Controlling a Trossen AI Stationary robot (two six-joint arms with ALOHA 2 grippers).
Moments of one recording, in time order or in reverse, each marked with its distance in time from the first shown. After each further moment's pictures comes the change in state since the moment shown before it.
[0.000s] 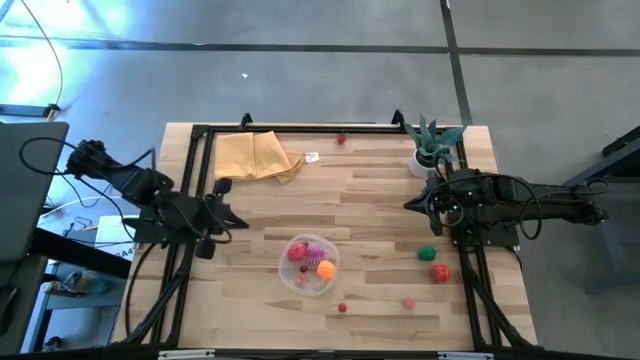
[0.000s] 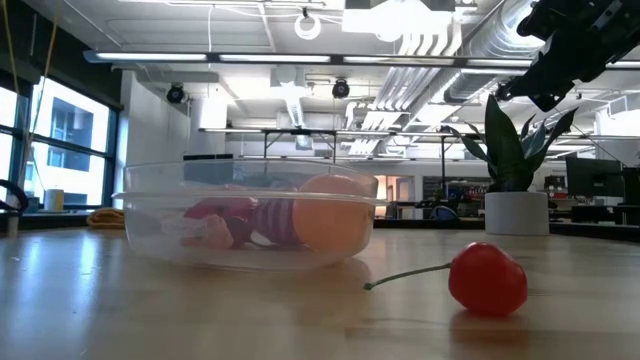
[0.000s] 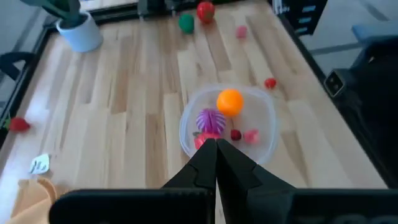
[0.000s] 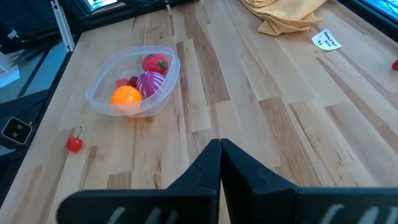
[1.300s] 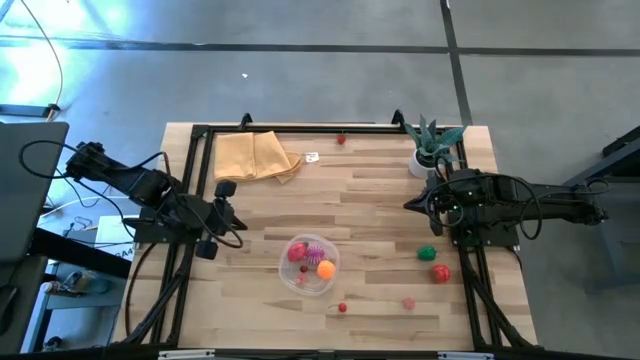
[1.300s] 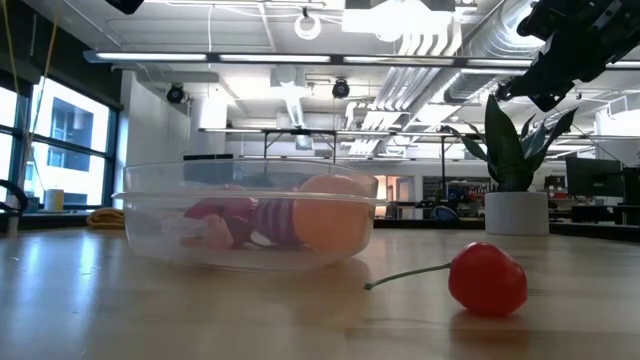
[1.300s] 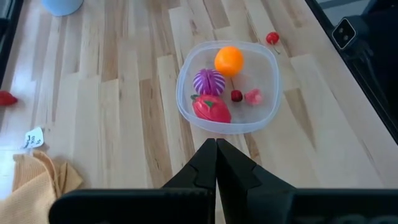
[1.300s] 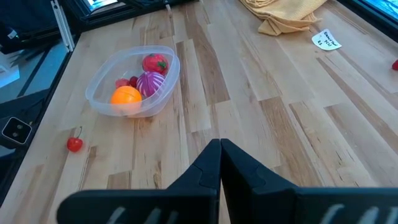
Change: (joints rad) left arm 0.041 0.041 -0.002 -0.109 0.078 0.039; right arm 0.000 0.000 0.000 0.000 0.000 0.000
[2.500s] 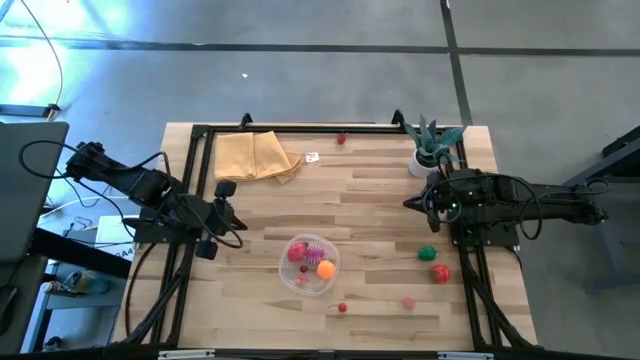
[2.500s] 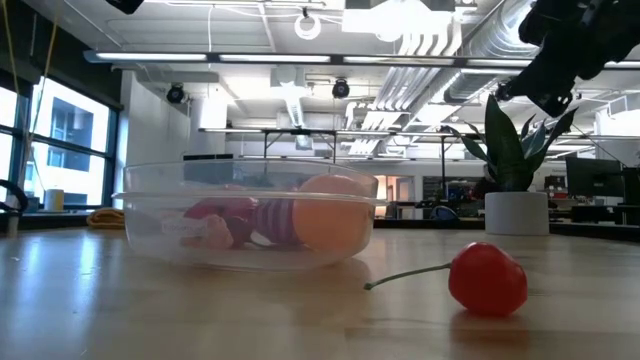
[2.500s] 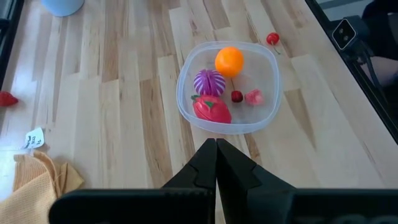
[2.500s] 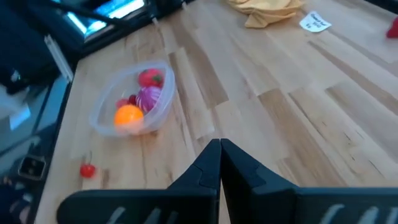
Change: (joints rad) left arm 0.000 0.000 0.000 0.001 -0.002 0.000; right arm 0.000 0.000 0.000 0.011 0.034 0.196
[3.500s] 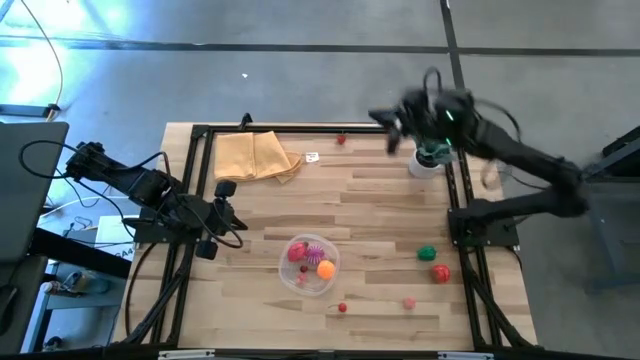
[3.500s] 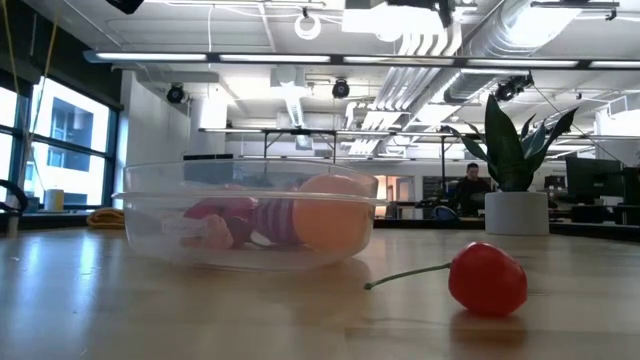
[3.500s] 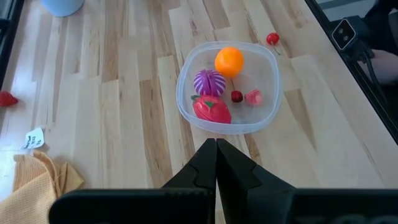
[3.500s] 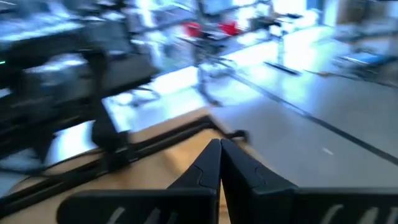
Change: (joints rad) left arm 0.000 0.000 0.000 0.000 0.000 0.000; right arm -0.362 0.669 0.751 0.254 -0.003 -0.241
